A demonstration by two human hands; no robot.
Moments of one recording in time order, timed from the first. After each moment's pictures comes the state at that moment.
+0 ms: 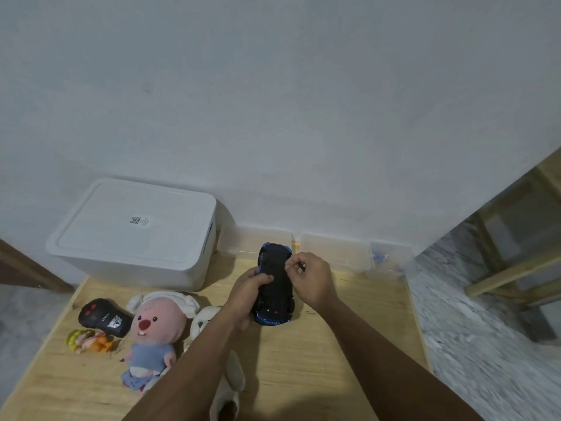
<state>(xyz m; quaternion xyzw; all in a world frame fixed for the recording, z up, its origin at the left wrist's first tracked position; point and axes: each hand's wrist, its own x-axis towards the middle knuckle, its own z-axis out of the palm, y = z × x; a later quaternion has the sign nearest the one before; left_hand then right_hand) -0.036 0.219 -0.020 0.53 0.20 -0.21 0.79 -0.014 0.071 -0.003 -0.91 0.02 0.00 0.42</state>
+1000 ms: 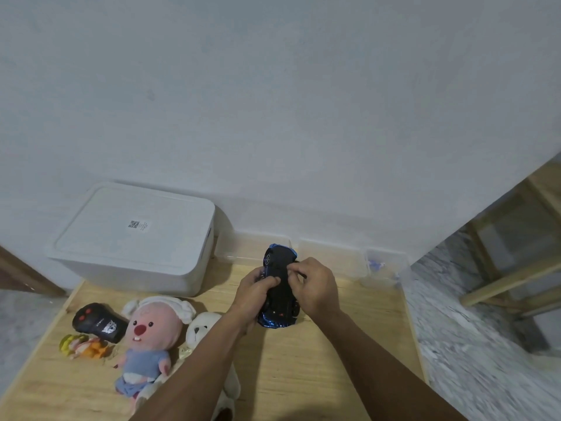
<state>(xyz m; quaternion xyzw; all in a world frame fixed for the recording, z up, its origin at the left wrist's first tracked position) -0.033 0.206 -0.013 0.55 0.18 -0.19 0.79 -0.021 0.065 0.003 -0.94 -0.03 -0.07 0.33</state>
